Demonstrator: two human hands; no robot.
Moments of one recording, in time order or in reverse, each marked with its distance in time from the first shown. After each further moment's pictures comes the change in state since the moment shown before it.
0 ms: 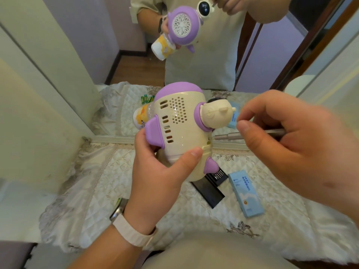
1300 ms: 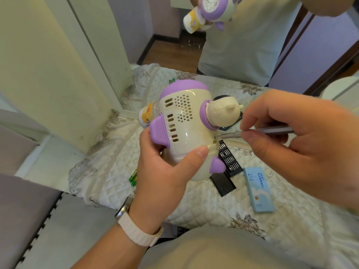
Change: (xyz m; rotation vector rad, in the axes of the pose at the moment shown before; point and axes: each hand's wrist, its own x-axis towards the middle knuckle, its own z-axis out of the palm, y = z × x) left_hand -0.052 0.005 -0.013 -0.001 0.200 -0.038; right_hand -0.006 -0.014 0.004 -0.012 -0.183 -0.257
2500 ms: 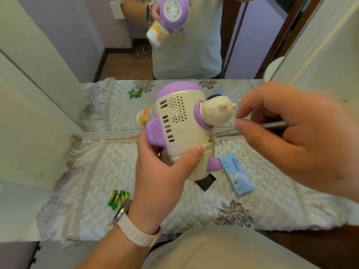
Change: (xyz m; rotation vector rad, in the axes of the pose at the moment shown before) left_hand 0.008 -0.014 0.037 0.012 -0.278 -0.011; right_hand -0.046 0.004 -0.020 -0.075 0.148 0.244
